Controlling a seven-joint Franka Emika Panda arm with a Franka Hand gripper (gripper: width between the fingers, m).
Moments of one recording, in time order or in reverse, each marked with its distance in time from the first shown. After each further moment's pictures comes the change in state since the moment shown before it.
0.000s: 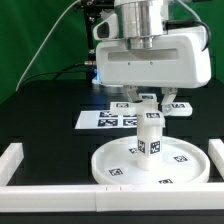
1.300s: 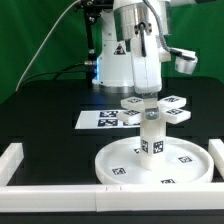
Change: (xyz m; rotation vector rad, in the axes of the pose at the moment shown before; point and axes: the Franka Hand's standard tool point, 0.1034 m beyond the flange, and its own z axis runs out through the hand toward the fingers) arm -0.004 -0.002 0.002 0.053 -0.008 0.754
